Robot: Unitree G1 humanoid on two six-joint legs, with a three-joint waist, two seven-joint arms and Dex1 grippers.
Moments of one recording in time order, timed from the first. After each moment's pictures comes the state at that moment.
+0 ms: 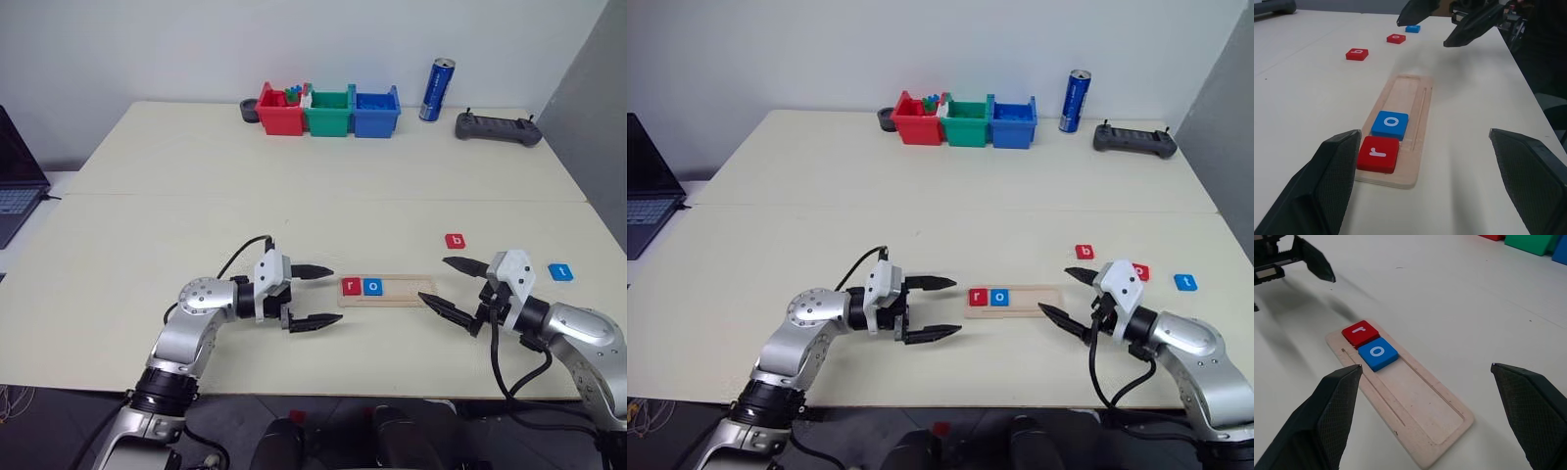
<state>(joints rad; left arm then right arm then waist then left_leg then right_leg) -0.32 0.46 -0.12 0.03 -0.30 0.13 -1.23 0.00 -0.68 -0.12 -0.36 0.43 0.34 0.78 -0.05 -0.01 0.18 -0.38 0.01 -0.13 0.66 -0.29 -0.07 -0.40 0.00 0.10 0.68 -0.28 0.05</state>
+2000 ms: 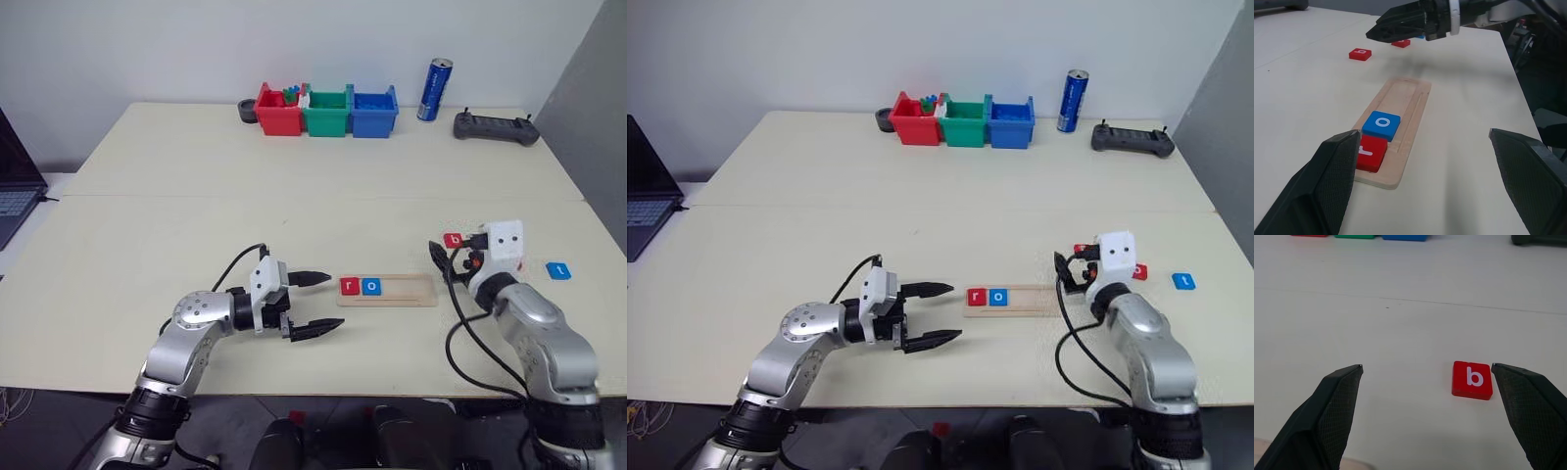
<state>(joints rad) -0.23 0.50 -0.12 -0.11 -0.37 0.21 -1.13 -0.25 -0.32 -0.14 -0.28 0.29 0.70 0.12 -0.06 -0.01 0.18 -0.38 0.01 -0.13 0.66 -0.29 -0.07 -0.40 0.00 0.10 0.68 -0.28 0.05</state>
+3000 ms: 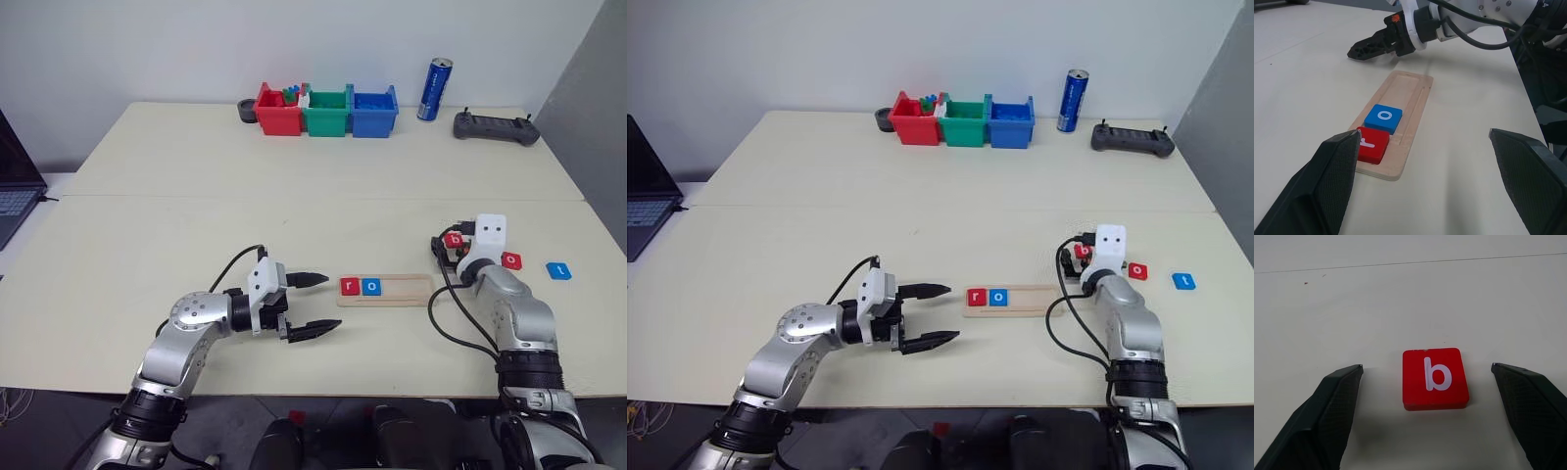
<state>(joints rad) -0.22 0.51 -0.12 -0.11 -0.37 0.22 -1.12 -0.44 -0.27 -0.18 0.14 0.21 0.58 0.06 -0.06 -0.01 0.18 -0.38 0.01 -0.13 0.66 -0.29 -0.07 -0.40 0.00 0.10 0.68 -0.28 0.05</state>
